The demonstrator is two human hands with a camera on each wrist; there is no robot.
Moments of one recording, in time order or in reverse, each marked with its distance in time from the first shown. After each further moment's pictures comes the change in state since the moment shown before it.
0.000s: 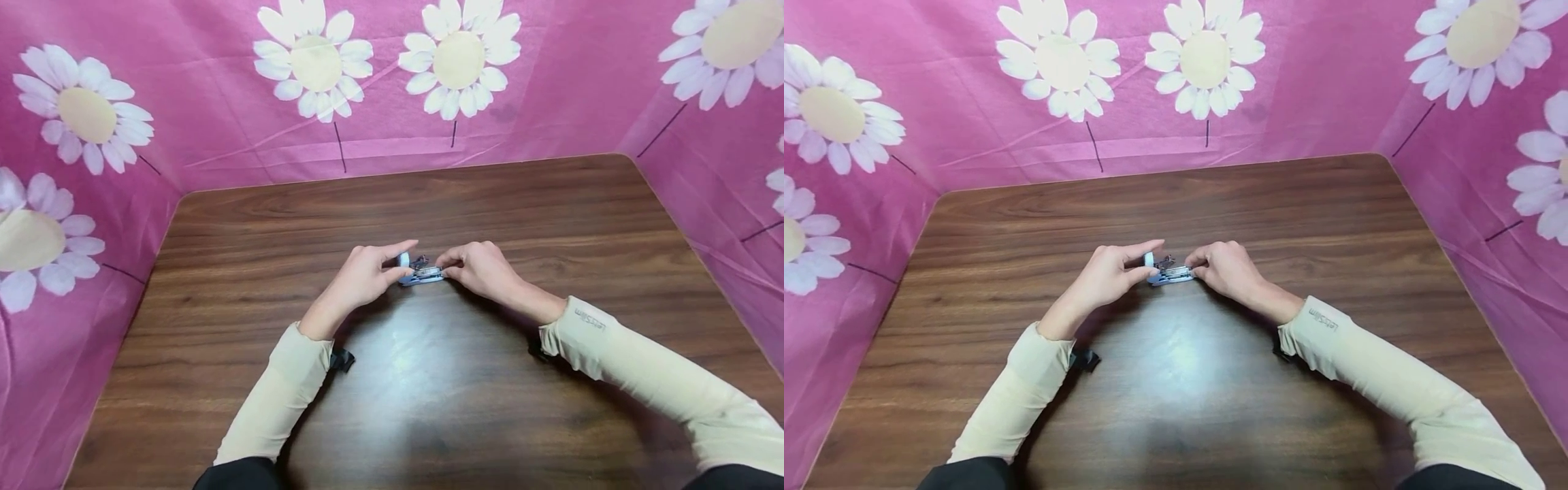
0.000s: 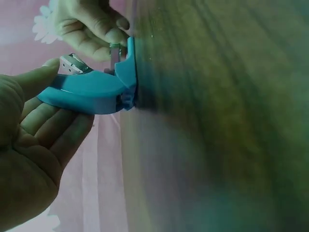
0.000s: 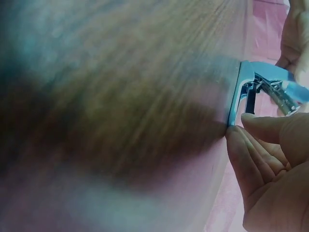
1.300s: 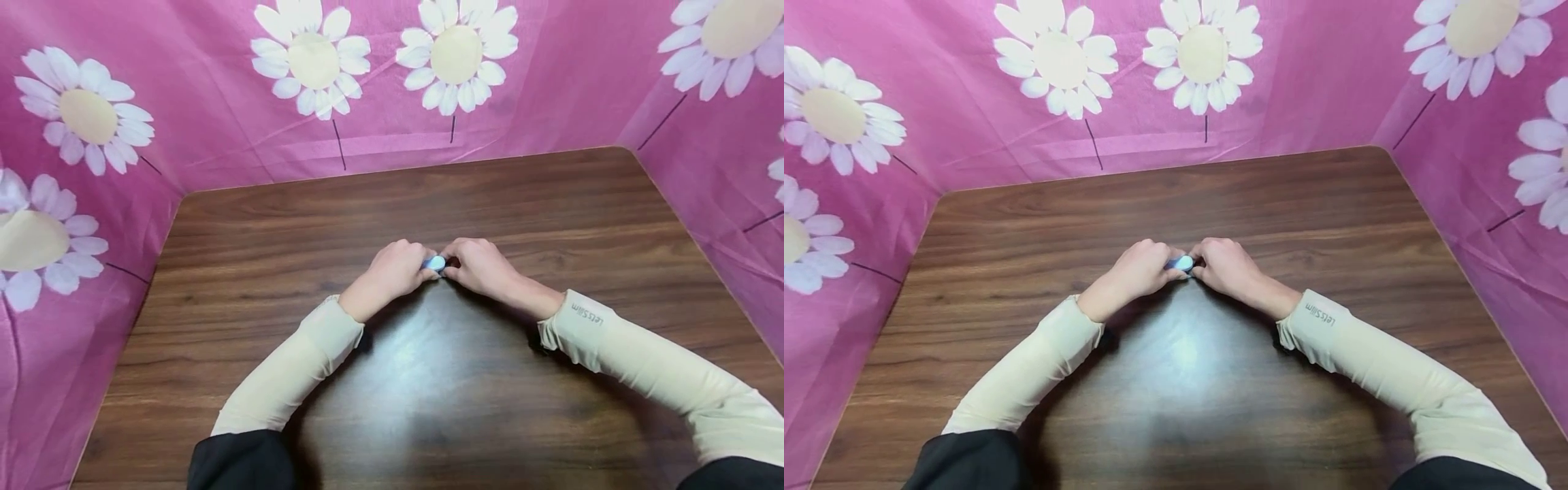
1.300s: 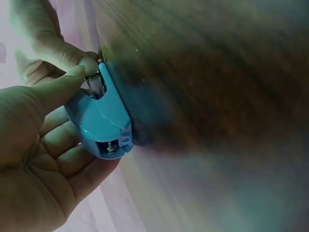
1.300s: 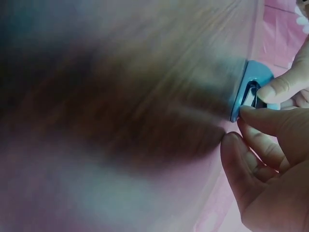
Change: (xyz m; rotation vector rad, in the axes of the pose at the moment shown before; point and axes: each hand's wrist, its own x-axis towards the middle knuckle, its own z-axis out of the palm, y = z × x) left_hand 0.035 0.033 0.028 0.382 -0.197 0.033; right_hand -0.001 -0.003 0.004 -0.093 -0.015 -0.041
